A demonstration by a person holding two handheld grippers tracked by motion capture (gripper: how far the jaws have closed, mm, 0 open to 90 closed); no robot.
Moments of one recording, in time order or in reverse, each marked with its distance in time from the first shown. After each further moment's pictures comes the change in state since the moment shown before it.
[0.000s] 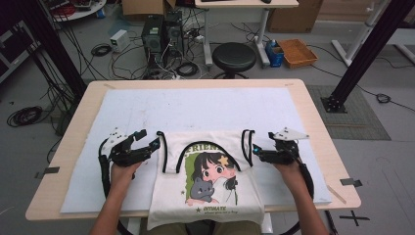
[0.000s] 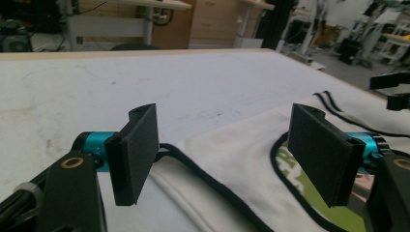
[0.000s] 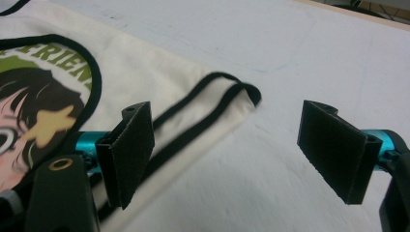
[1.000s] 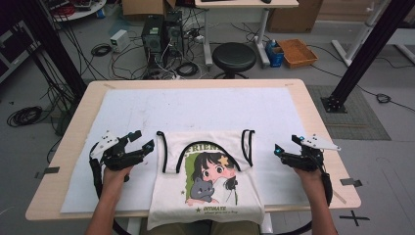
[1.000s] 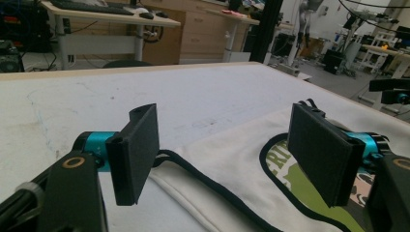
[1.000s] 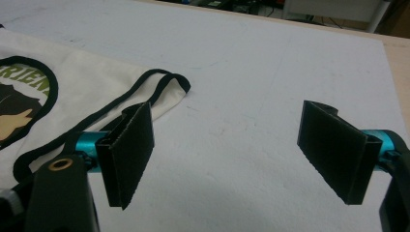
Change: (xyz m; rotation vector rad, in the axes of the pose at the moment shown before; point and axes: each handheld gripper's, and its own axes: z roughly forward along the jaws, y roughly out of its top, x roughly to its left) left arm 0.006 0.000 -0.020 -0.060 -0.045 0.018; right arm -0.034 -0.030 -0.044 -0.108 -0.107 0.095
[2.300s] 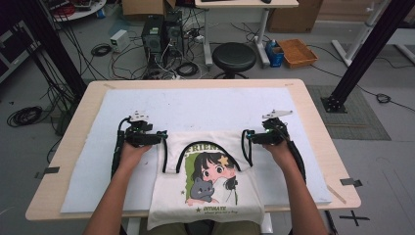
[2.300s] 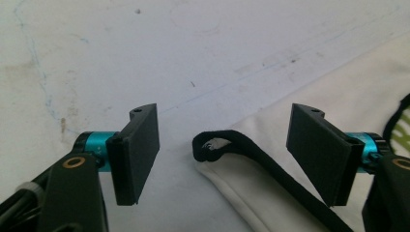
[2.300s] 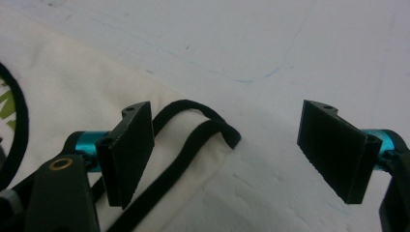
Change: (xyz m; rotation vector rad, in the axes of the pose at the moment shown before) left arm 0.028 0.010 0.094 0.464 0.178 0.013; right arm 0.029 0.057 0.104 0.298 0.069 -0.056
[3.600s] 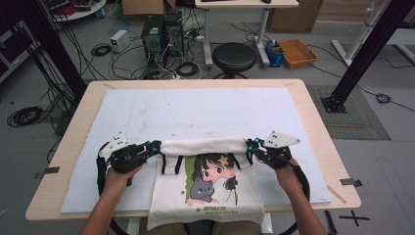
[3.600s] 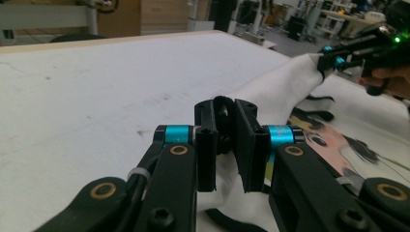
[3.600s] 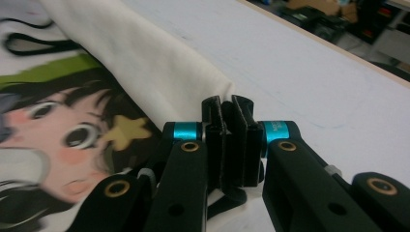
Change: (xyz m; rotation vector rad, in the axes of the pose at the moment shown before) left arm -0.032 -0.051 -0.082 -0.333 -0.332 0.073; right arm 0.051 -0.038 -0.054 -0.260 0.140 -0.286
